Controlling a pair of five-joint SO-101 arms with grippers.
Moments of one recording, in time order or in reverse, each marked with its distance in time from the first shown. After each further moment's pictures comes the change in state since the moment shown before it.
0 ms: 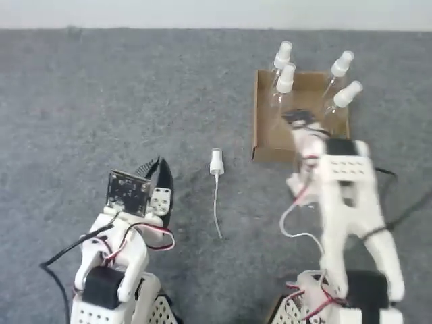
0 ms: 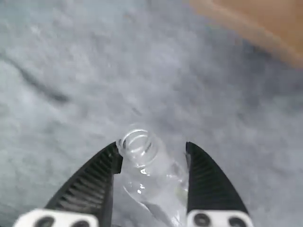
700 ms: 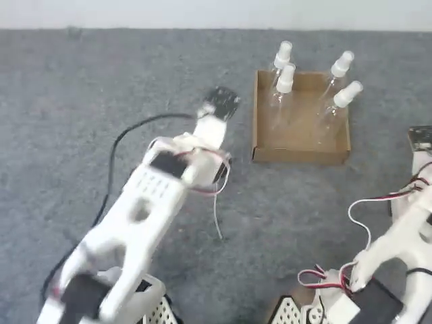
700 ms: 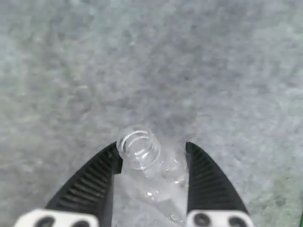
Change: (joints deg) left arm 11.8 85.5 -43.1 -5.4 0.5; right arm 39.6 -0.8 0.3 -14.2 19.0
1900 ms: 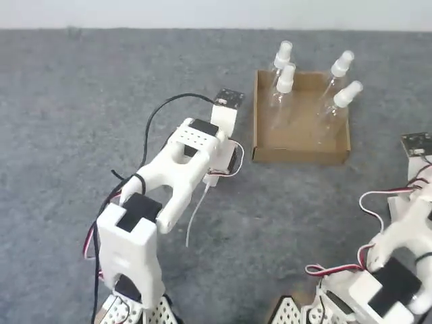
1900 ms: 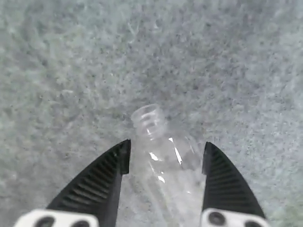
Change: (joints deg) left arm -1.6 40.2 -25.6 8.1 9.6; right arm 1.1 10.8 1.0 -8.4 5.1
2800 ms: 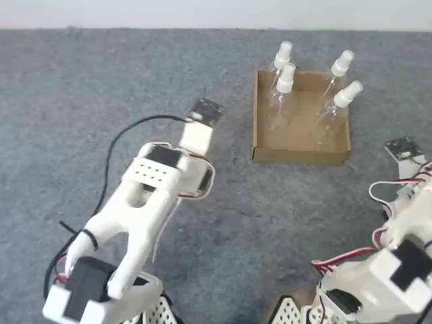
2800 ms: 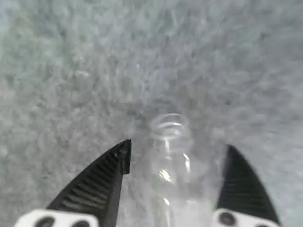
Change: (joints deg) left arm -4.6 -35.3 29.4 -1.6 -10.5; right arm -0.5 12.3 -6.6 3.2 11.5
